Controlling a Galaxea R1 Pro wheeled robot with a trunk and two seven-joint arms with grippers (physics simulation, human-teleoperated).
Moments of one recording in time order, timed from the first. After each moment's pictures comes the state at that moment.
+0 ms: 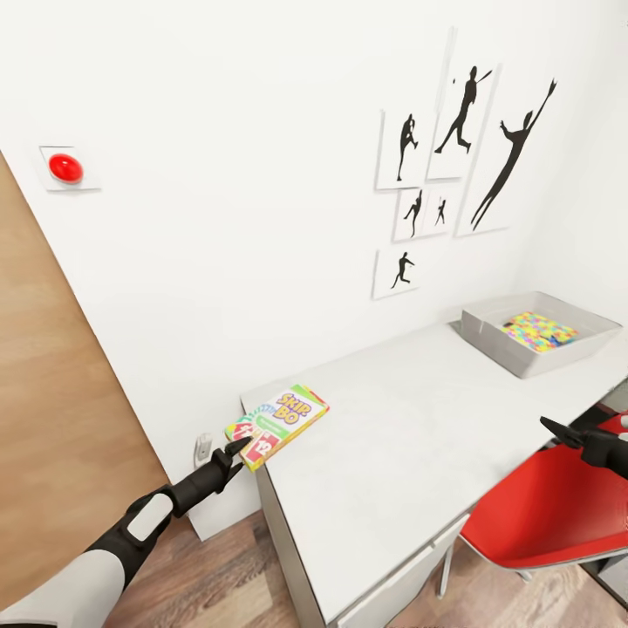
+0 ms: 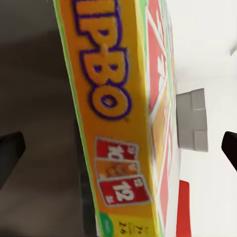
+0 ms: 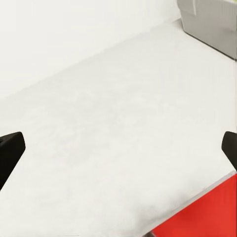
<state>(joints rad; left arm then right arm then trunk) -0.67 0.12 -0.06 -0.37 1.00 0.44 -0.69 -0.26 -0.37 -0.65 -1.62 -0.22 0.76 0.72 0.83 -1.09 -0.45</state>
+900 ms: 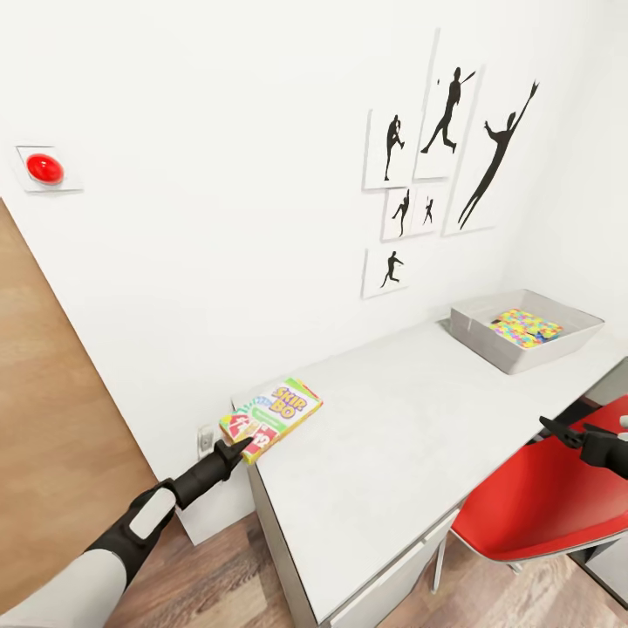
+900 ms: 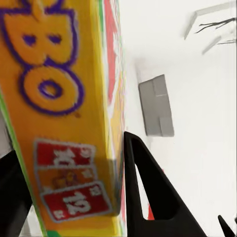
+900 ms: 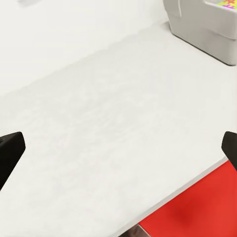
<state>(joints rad) -0.66 0.12 -0.08 -0.44 0.99 0.44 -0.81 -0.26 -0.37 -0.65 -1.62 -0.22 0.75 0.72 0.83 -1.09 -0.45</state>
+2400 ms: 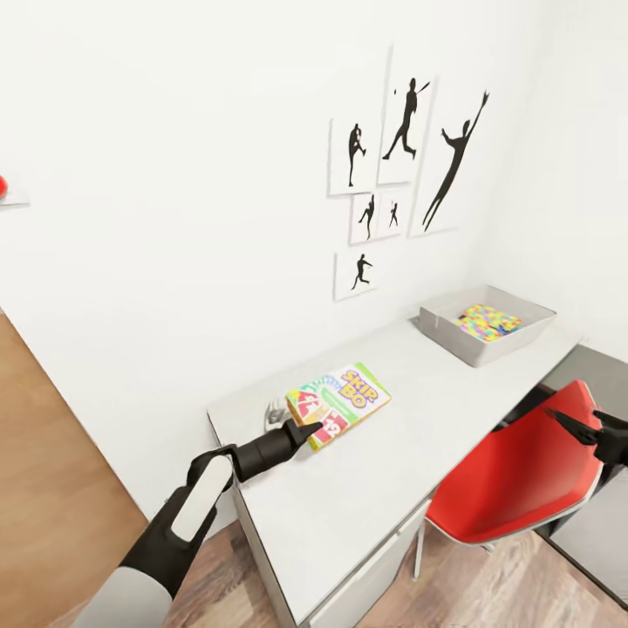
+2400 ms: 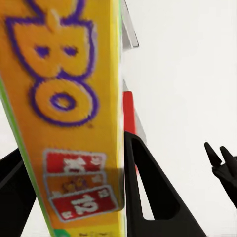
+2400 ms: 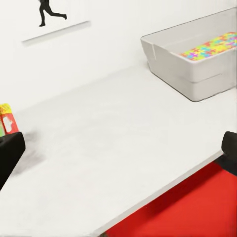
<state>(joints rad) -0.54 -0.05 -0.24 -1.08 1.00 0.66 -0.37 -0.26 -0.37 -0.71 -1.62 -0.22 0.63 0.83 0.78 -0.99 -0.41</state>
